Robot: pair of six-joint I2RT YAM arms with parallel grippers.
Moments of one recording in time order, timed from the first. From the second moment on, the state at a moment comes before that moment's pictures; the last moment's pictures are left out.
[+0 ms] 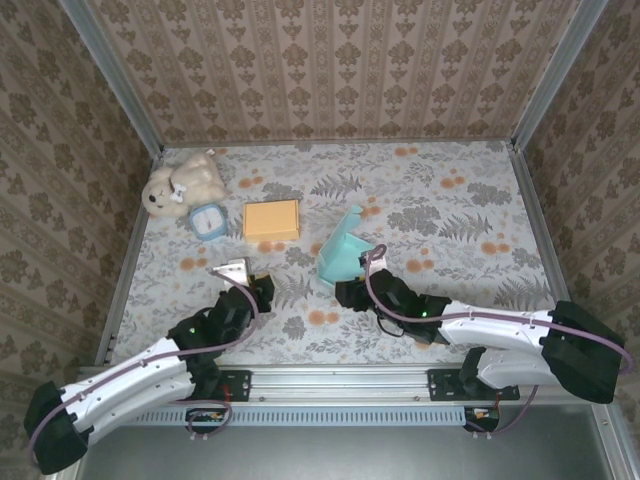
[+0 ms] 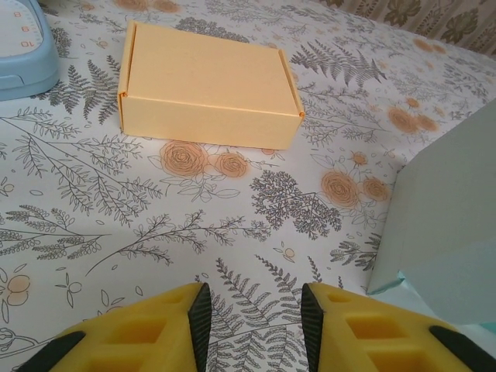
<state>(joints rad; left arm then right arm) -0.95 0.59 0.27 -0.24 -0.57 -0.70 0.98 1.20 0.48 0.15 0.29 0.69</state>
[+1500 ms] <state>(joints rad) -0.94 0.28 0.17 -0.44 -0.49 -0.70 1.10 1.61 0.74 0.22 0.39 0.68</state>
